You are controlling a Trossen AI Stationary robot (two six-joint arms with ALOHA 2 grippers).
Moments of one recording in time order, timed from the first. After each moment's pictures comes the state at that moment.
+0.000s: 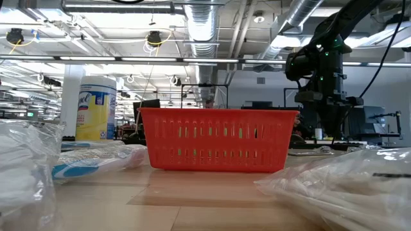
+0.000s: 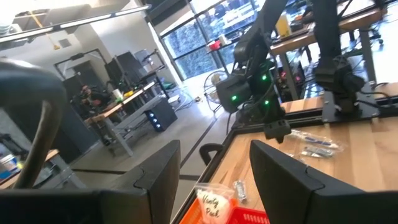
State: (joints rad) left arm -0.31 1.12 0.75 0.41 -0.88 0.47; right arm -0.69 1.41 0.83 -0.92 0.02 0.47
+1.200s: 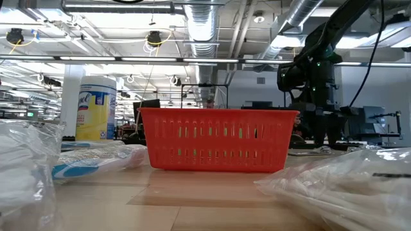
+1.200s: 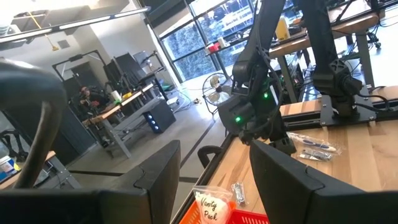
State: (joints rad) left arm -0.31 1.12 0.75 0.41 -0.88 0.47; right arm -0.63 1.55 0.83 -0.84 0.00 0.54
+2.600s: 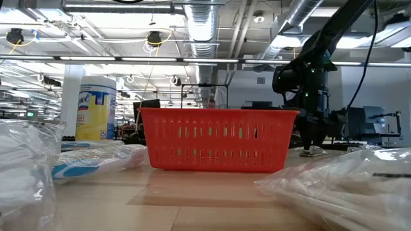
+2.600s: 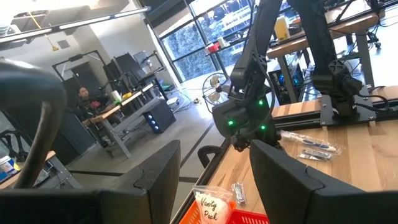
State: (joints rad) left arm -0.31 1.12 0.75 0.41 -0.88 0.47; right arm -0.66 1.60 0.82 -0.68 0.00 0.45
